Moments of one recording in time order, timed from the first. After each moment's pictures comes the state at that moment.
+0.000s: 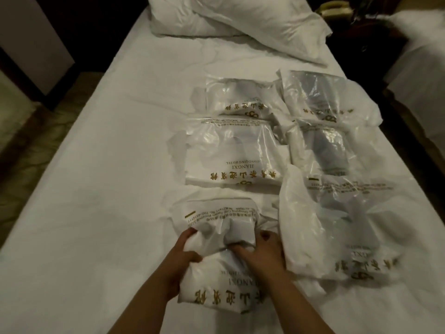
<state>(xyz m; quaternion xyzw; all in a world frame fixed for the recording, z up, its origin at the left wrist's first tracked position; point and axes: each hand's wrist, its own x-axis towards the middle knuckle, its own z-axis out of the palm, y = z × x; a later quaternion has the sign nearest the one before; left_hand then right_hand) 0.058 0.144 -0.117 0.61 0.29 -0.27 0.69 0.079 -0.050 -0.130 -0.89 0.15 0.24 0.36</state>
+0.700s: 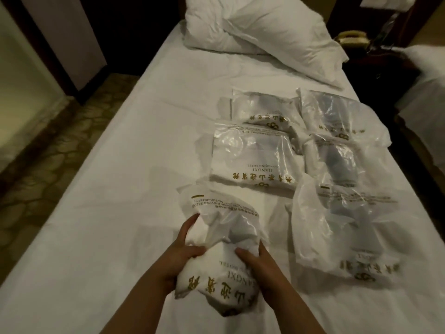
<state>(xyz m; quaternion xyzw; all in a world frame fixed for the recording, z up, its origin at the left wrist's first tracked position) 0.007 0.186 -0.072 0.55 0.22 -0.21 0.78 0.025 -0.012 -0.087 -0.67 0.15 0.31 0.65</state>
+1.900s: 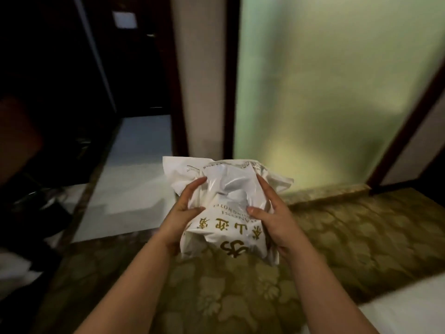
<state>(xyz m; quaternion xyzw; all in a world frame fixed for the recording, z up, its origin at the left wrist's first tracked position) -0.588 0.624 0.246 0.47 0.39 0.43 0.66 -0.398 0.586 0.245 -0.52 -0.48 0.45 0.54</state>
